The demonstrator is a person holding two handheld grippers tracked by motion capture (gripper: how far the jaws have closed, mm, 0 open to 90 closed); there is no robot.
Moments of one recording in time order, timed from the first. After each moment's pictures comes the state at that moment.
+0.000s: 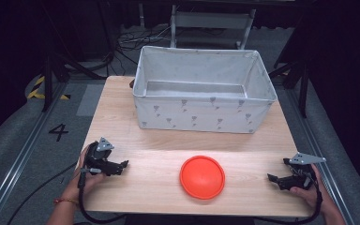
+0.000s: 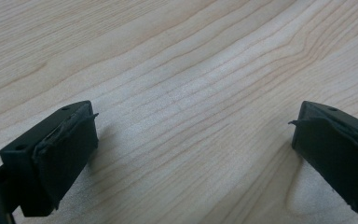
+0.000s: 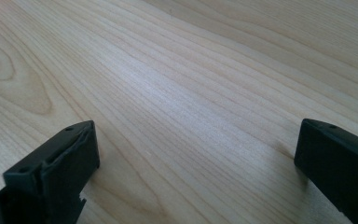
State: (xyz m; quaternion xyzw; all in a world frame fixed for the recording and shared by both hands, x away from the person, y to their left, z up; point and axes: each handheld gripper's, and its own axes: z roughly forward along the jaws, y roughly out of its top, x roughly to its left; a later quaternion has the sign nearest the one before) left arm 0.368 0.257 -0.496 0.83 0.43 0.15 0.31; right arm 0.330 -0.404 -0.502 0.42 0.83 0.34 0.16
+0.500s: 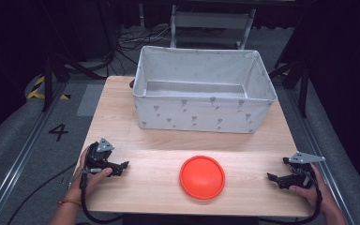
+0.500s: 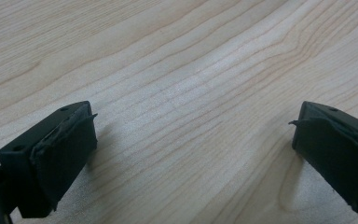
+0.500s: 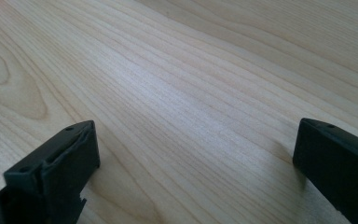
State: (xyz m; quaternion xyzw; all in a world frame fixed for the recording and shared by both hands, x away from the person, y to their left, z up) left arm 0.366 0.257 -0.496 0.84 0.42 0.15 0.32; right arm 0.333 -0.403 -0.501 0.42 0.83 0.34 0.16
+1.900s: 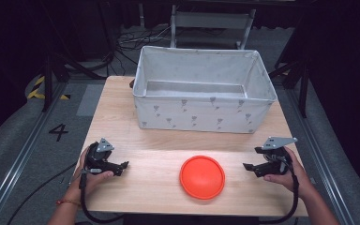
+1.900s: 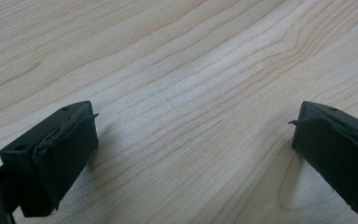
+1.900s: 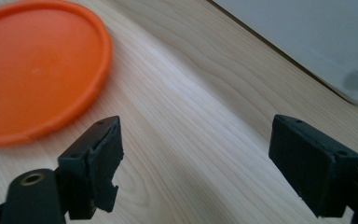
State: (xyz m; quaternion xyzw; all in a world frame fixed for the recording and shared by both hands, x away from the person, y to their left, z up) left arm 0.367 0.258 -0.496 0.84 0.42 0.15 0.32; right arm 0.355 -0.302 -0.438 0.34 0.87 0.34 0.12
